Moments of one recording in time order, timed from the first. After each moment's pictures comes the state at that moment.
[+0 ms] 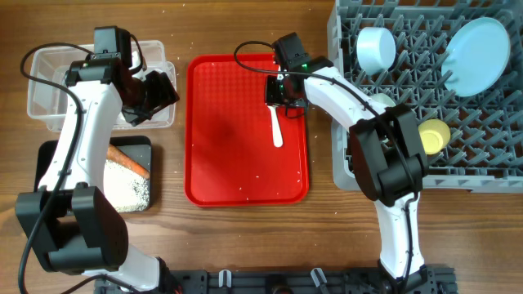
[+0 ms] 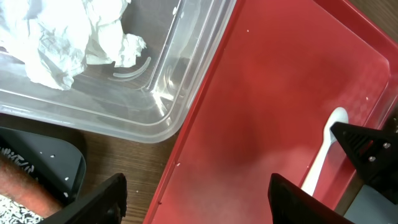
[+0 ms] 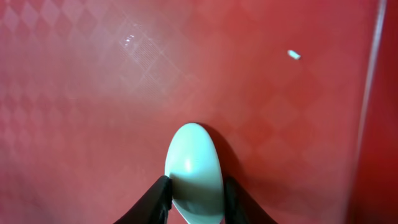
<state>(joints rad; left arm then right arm) 0.06 1.74 1.45 -1.00 0.20 -0.42 0.44 2.27 1.69 -0.62 -0.18 0.49</state>
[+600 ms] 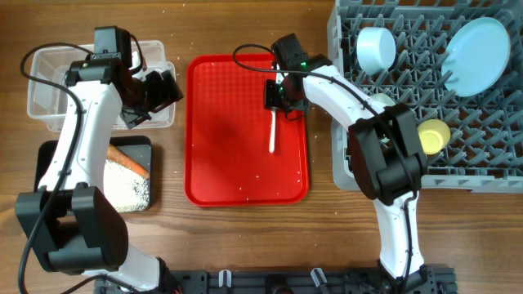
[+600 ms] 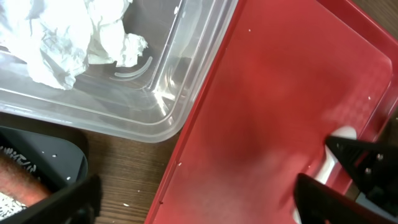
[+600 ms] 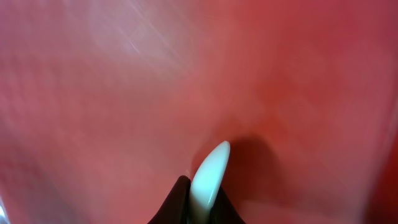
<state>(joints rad) 0.06 1.74 1.45 -1.00 0.20 -0.42 0.44 2.27 1.71 -0.74 -0.25 0.46</state>
